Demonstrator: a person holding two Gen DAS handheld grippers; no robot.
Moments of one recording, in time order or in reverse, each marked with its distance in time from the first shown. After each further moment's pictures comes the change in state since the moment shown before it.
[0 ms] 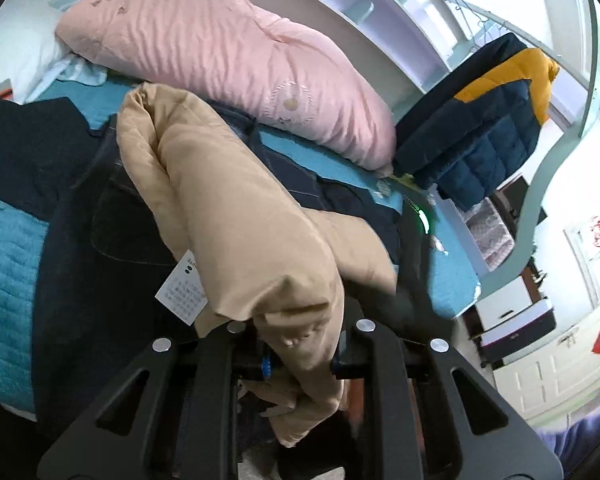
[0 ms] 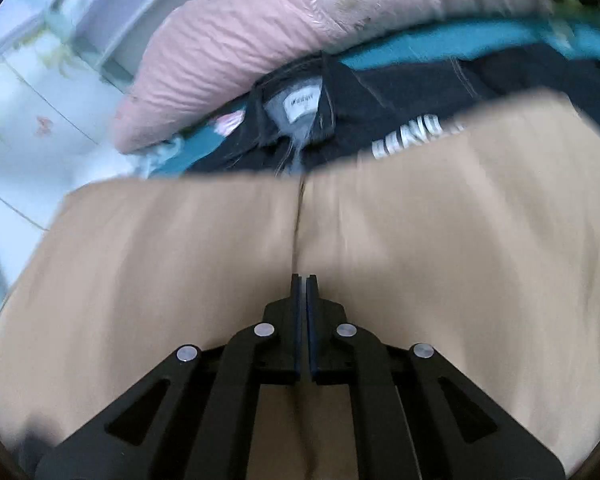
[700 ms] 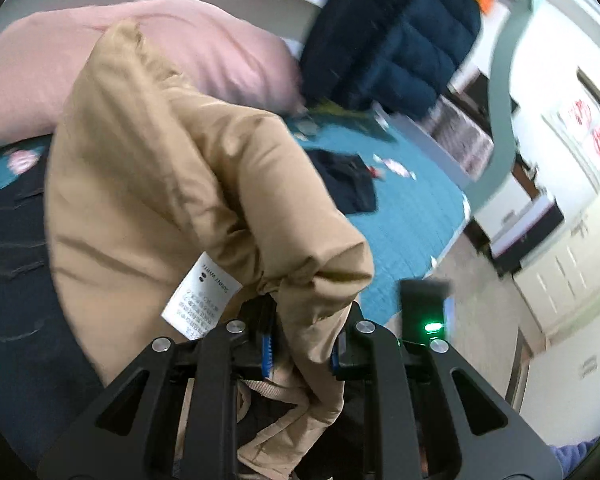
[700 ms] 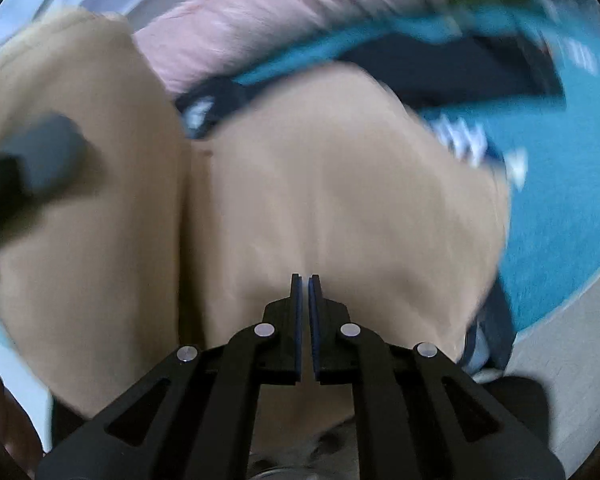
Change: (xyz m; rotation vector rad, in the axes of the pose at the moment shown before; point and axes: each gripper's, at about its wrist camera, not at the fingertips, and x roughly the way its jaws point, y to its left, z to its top) left arm 0.140 -0.173 -0.017 0.376 0.191 -0.049; right arm -0.078 -0.148 -0.020 0.144 -0.071 -0.116
